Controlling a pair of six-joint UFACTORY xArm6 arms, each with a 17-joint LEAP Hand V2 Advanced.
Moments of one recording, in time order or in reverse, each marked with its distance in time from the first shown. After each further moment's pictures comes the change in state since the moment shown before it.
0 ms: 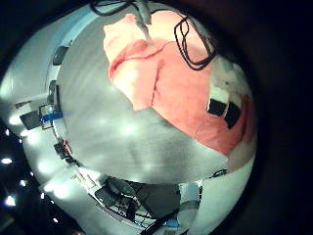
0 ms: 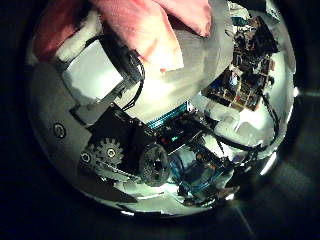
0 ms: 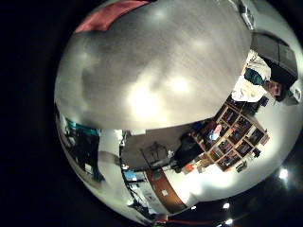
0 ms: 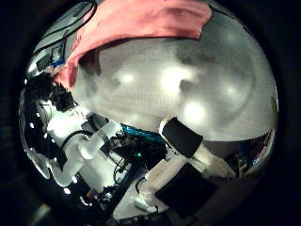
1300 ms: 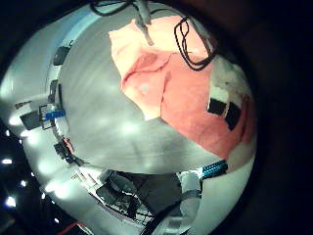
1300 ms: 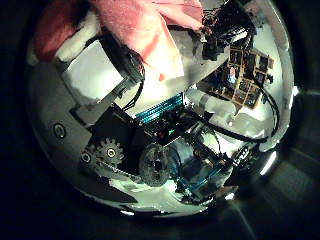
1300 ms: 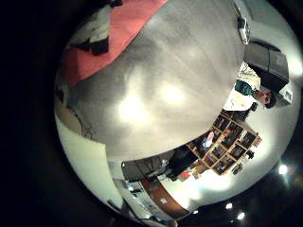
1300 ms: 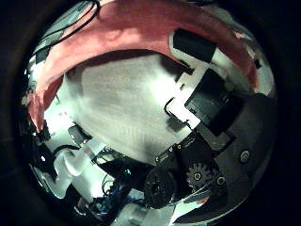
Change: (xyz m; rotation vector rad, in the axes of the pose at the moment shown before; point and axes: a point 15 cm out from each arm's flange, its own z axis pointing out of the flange) left arm 0.002 0.029 -0.025 -0.030 0.015 0.028; right arm -0.018 -0.029 0.016 -0.025 0.132 -0.043
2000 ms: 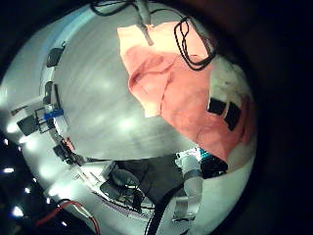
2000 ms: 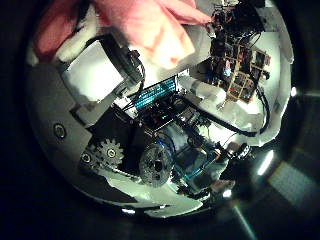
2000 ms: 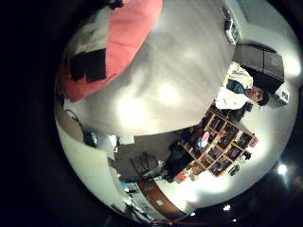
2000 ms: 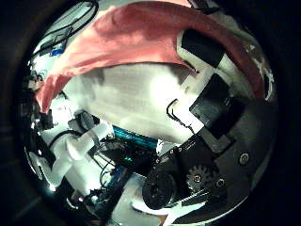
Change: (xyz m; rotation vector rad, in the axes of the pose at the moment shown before) left arm -0.007 0.023 -0.057 -0.040 0.026 0.007; right arm 0.009 0.042 -0.115 0.206 0.017 -0.005
